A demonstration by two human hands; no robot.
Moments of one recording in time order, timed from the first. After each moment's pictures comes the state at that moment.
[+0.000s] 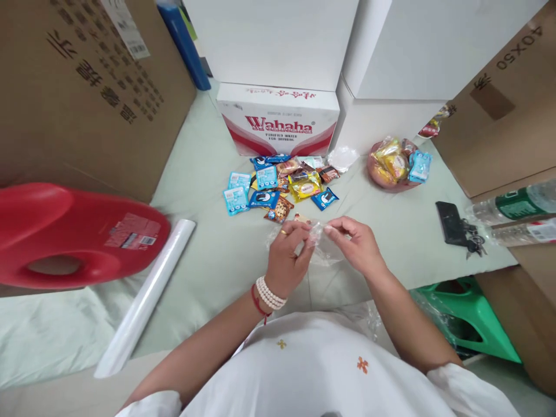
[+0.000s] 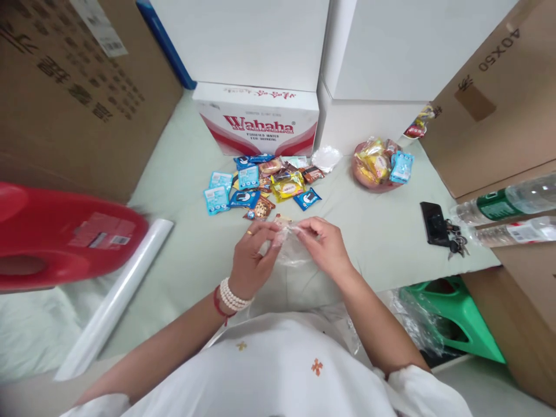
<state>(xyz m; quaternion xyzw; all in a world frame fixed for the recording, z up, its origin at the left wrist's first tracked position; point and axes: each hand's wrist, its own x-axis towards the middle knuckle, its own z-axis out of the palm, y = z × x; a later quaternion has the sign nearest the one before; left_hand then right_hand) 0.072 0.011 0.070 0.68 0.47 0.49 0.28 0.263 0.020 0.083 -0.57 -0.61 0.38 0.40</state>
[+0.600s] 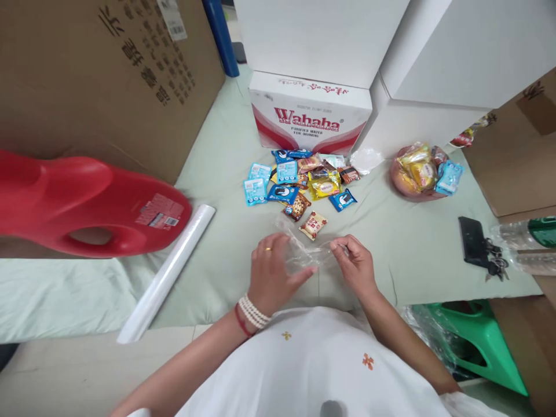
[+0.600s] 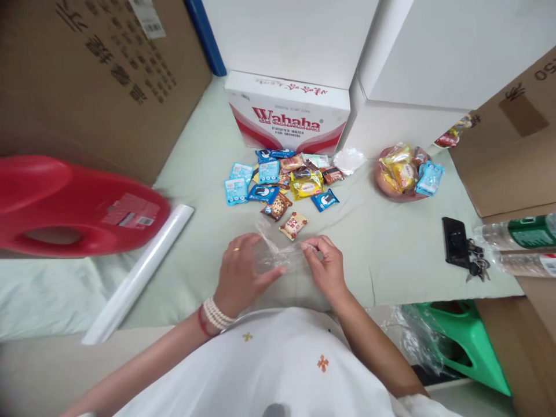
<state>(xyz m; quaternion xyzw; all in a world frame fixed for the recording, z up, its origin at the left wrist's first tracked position) 0.016 -0.030 0.033 0.68 0.64 0.32 0.17 0.230 -0.009 0.046 -0.57 -0.60 0.37 0.41</state>
